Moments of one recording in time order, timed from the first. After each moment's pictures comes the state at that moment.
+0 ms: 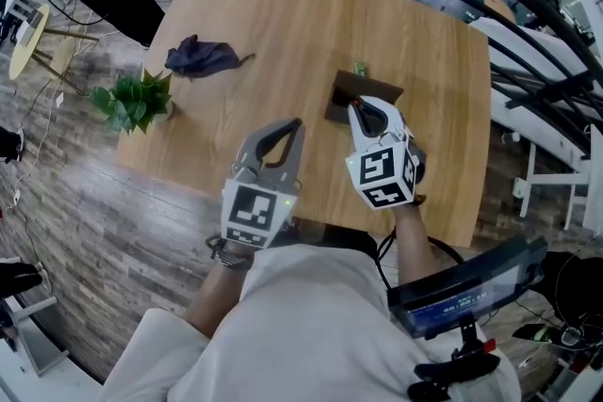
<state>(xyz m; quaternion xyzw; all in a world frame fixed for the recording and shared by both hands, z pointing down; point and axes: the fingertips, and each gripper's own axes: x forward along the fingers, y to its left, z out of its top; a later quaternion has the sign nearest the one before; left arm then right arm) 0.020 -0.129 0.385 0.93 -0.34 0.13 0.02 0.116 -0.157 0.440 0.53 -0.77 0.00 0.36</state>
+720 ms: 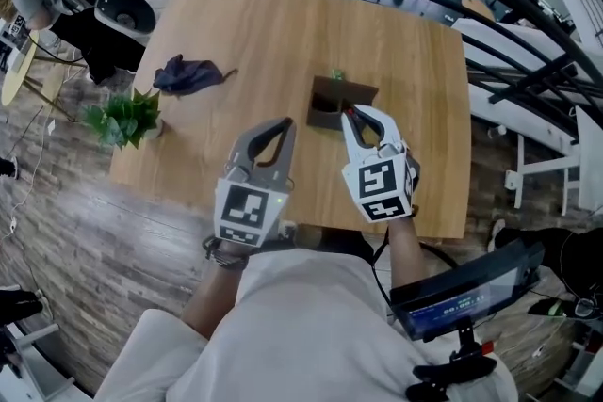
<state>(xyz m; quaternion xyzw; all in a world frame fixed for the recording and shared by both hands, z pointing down) 0.033 -0.116 0.360 0.94 -0.32 0.11 -0.01 0.127 -0.118 0.396 0.58 -0.76 0.00 0.30</state>
